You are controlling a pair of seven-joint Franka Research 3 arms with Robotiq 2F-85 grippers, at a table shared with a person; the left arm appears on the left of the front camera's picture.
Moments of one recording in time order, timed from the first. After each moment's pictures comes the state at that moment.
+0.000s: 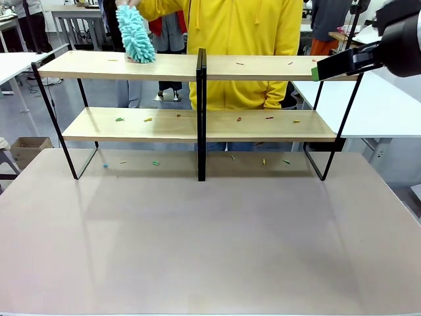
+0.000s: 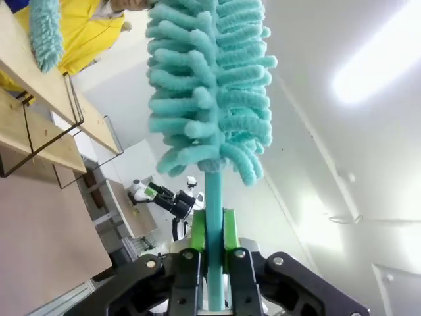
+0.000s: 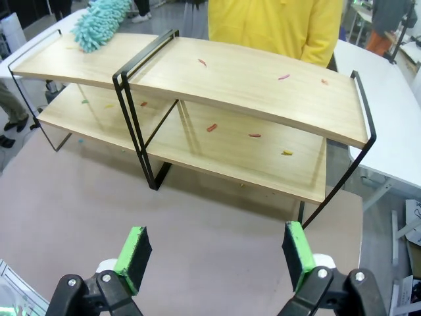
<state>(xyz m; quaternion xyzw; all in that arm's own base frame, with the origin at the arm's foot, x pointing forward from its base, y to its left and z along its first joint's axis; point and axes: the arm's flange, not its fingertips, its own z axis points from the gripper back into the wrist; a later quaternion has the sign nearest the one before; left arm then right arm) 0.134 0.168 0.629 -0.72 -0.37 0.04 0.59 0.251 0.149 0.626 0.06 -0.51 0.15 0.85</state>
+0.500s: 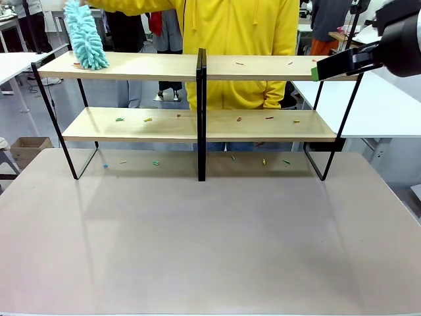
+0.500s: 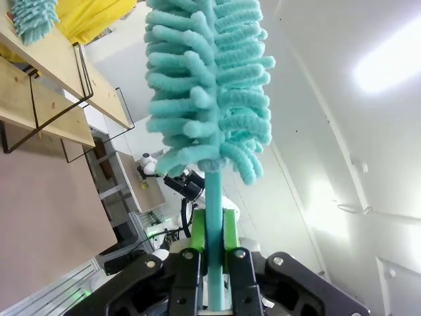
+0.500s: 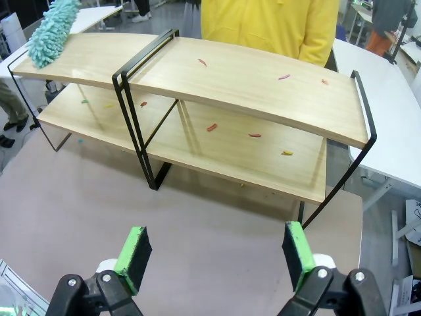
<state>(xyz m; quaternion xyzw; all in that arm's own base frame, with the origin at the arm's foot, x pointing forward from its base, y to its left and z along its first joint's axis) 0.154 0.143 0.639 -0.71 -0.33 0.02 0.63 0.251 0.149 0.626 0.06 -0.51 0.15 0.85</state>
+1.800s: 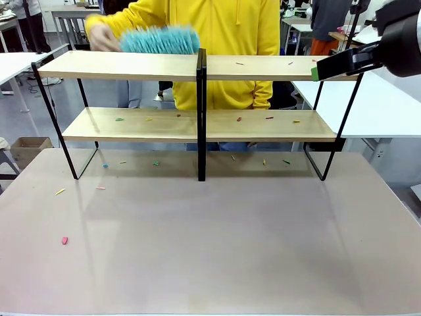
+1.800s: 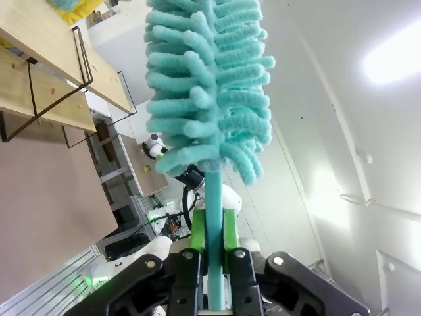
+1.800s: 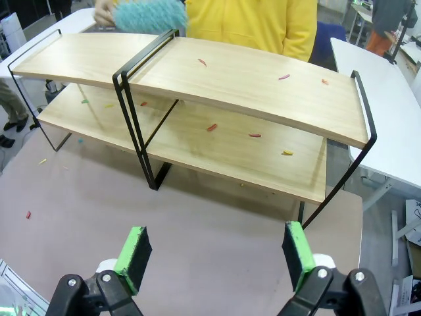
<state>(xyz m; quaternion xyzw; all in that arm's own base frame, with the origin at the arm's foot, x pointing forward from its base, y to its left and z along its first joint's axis) 0.174 0.130 0.653 -0.70 -0.30 0.00 0.65 0.251 0.149 0.626 0.06 -0.51 0.15 0.85</state>
